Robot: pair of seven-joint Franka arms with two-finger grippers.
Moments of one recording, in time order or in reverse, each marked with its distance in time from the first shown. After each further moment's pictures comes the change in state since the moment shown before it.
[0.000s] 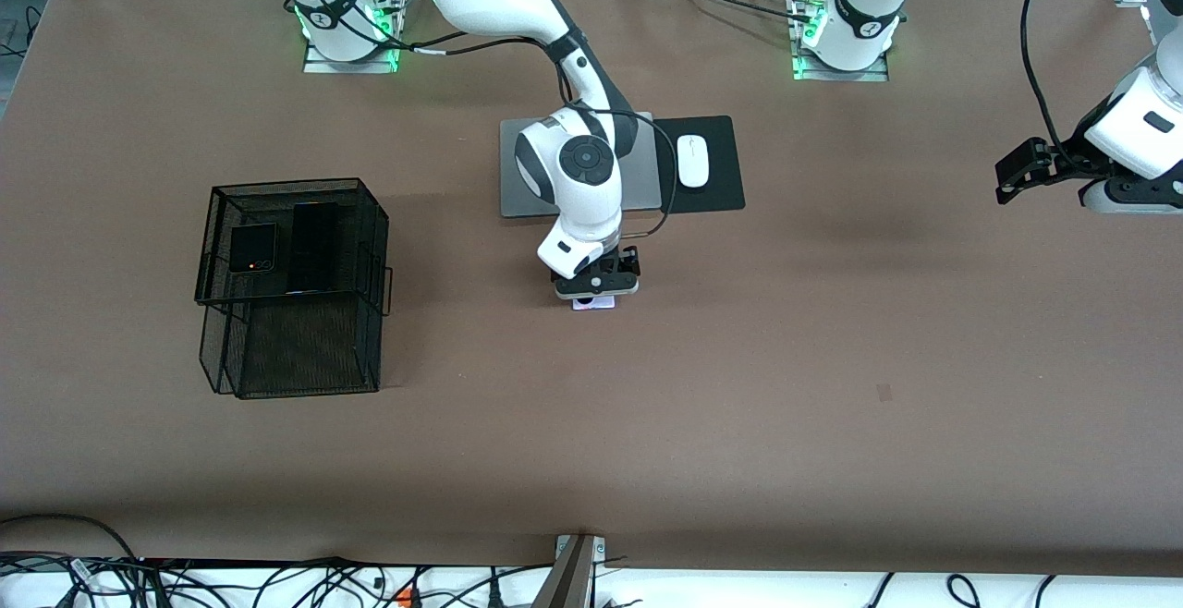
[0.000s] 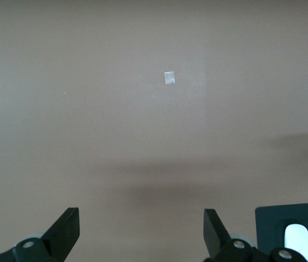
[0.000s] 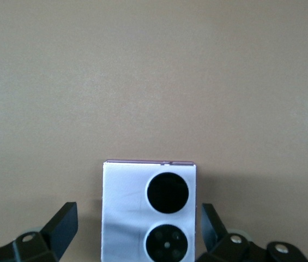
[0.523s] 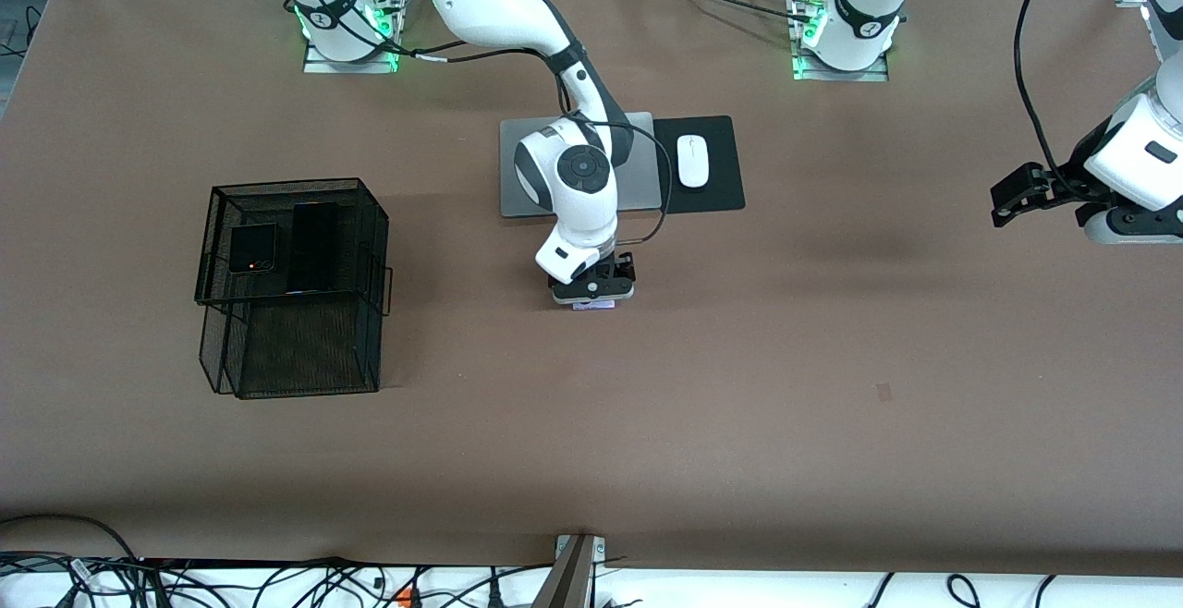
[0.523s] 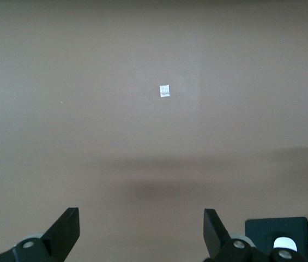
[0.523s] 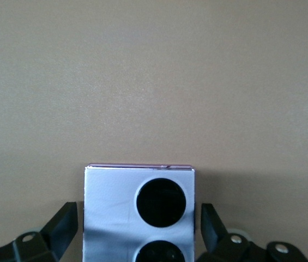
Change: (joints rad) left arm -0.013 0.093 -0.012 0.131 -0.003 -0.039 -0.036; right arm -0.001 0.037 0.004 -0.006 0.024 0.038 -0.001
